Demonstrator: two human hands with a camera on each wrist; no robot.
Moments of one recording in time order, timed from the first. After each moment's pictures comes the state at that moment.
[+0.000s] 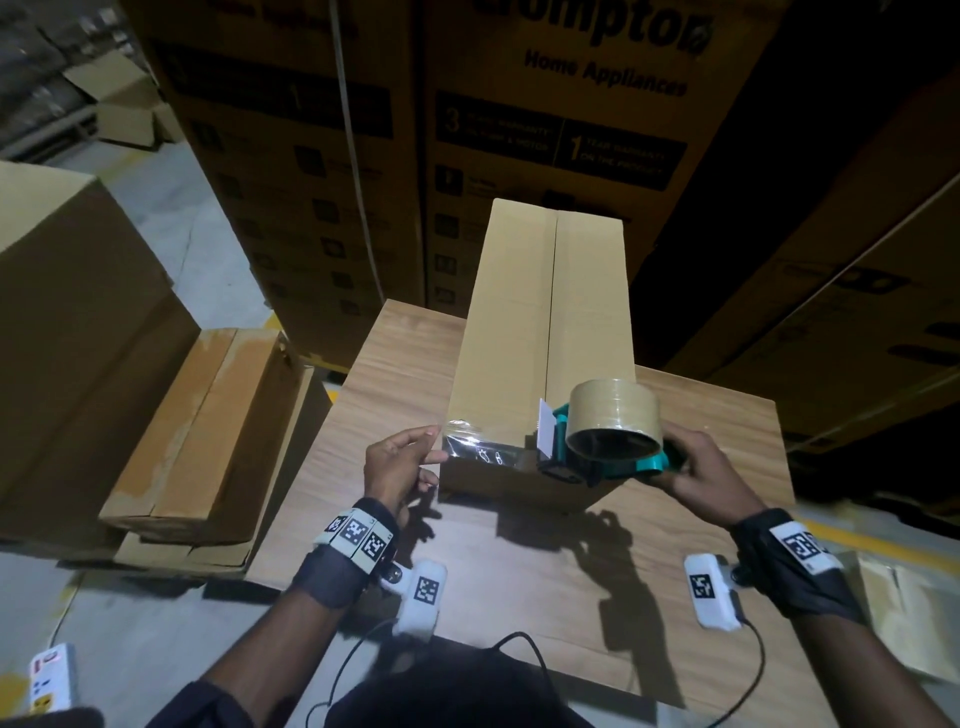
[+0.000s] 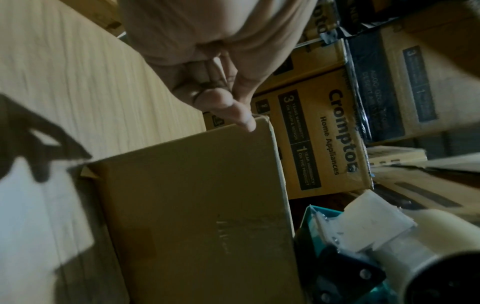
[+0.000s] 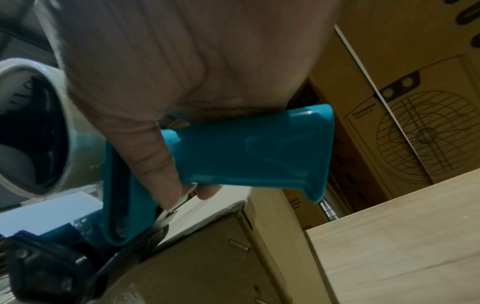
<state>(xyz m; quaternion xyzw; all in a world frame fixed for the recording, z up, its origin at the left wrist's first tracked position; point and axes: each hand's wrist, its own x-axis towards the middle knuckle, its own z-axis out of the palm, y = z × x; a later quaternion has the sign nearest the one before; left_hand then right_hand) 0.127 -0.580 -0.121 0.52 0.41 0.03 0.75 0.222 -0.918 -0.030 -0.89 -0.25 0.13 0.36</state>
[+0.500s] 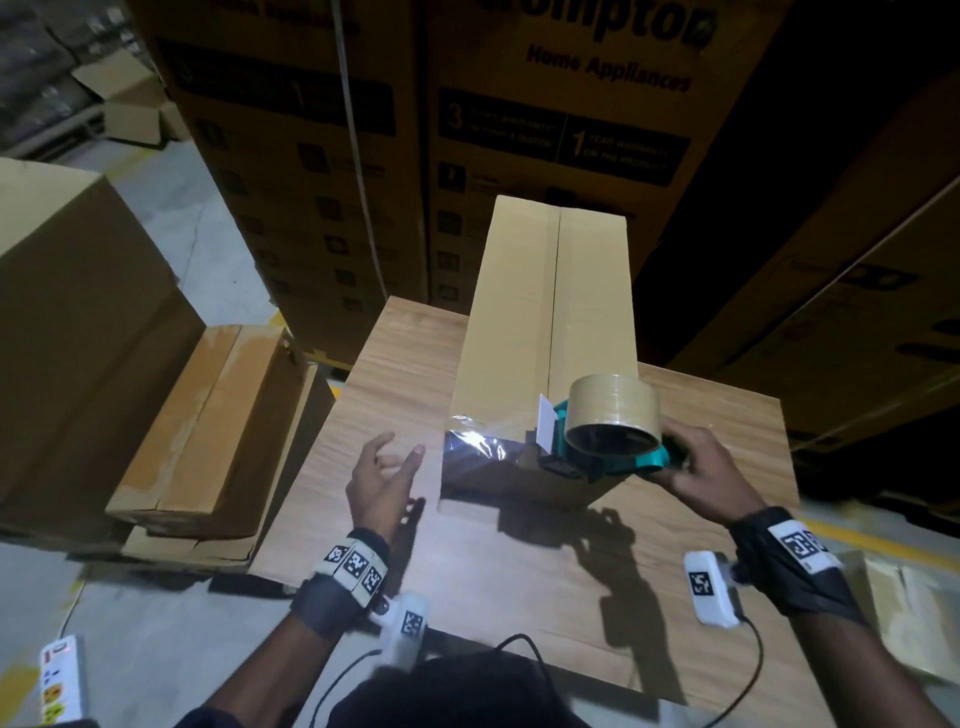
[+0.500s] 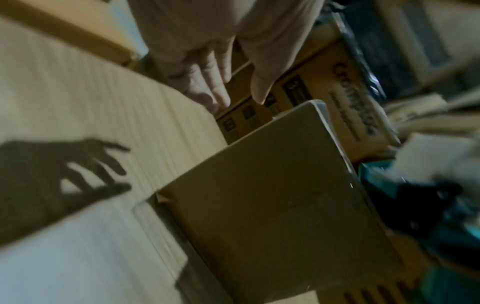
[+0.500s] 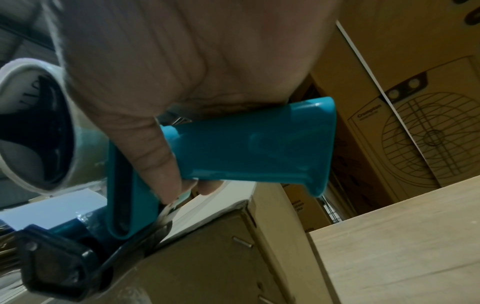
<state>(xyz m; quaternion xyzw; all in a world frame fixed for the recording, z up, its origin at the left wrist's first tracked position) 0.096 -0.582 -0.140 0.64 0.41 0.10 0.64 0.224 -0.922 -0.039 -0.90 -0.24 0.12 0.33</state>
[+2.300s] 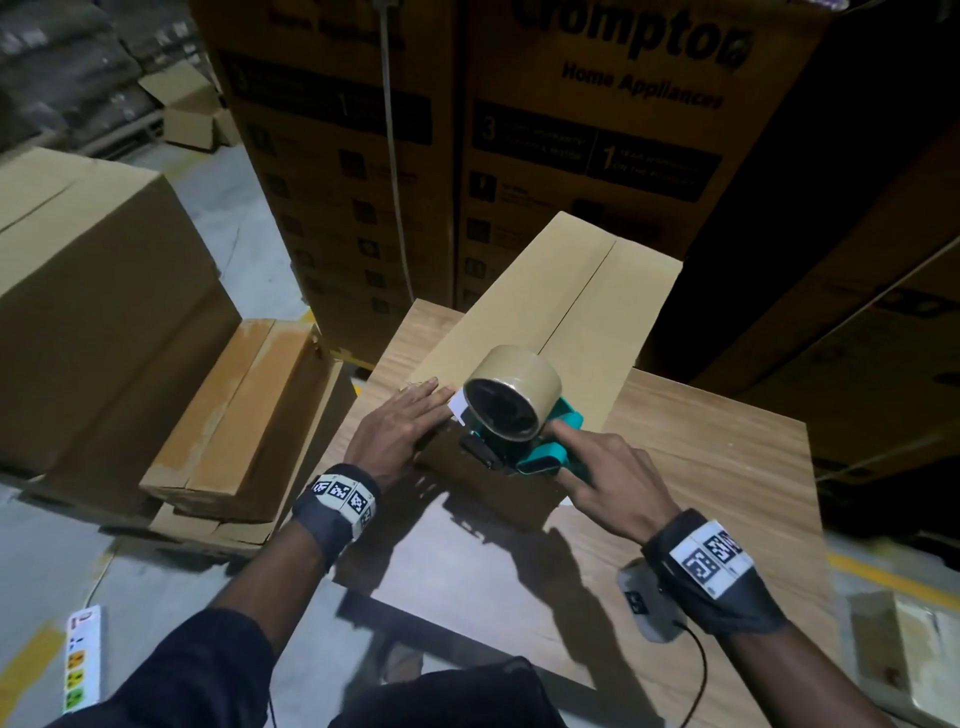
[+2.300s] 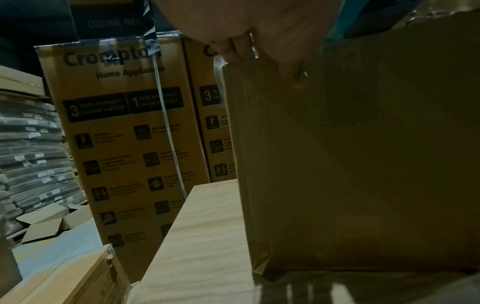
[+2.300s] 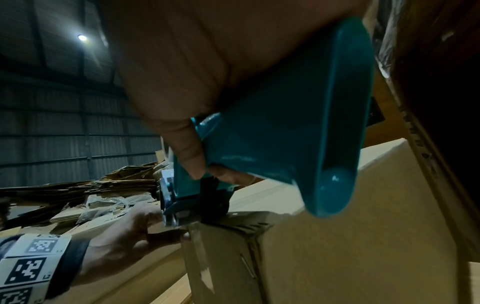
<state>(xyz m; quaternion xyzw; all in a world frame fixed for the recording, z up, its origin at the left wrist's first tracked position) 0.124 -0.525 -0.127 0.97 -0.09 0.20 0.14 0.178 -0.825 -0.017 -0.91 -0.38 0.10 0.17</state>
